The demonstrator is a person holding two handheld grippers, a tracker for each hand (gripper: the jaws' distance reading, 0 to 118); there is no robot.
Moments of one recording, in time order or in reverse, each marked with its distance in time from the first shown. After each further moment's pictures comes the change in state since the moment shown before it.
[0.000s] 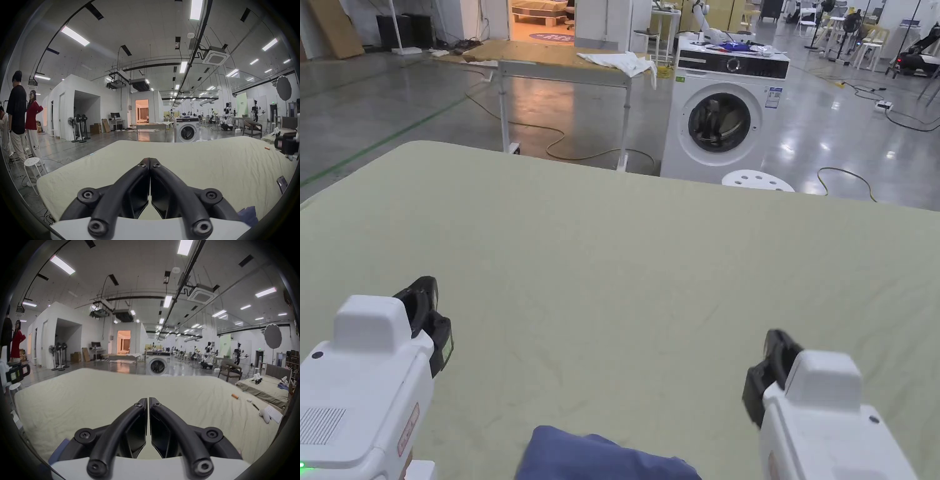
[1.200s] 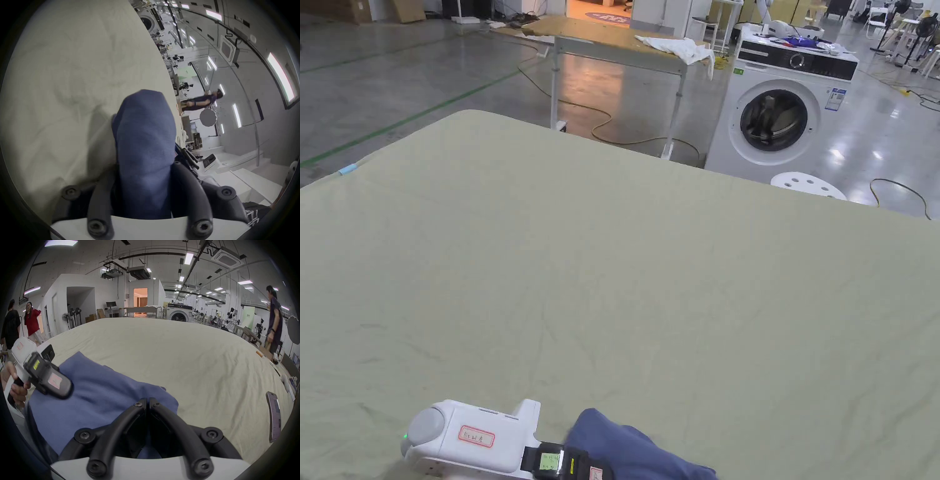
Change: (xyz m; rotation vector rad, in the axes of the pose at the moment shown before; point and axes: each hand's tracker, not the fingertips) left arm 0.035 -0.216 -0.083 -1.108 -0.981 0.834; right arm -0.054 -0.157 -0.009 -0.403 0.168 0.027
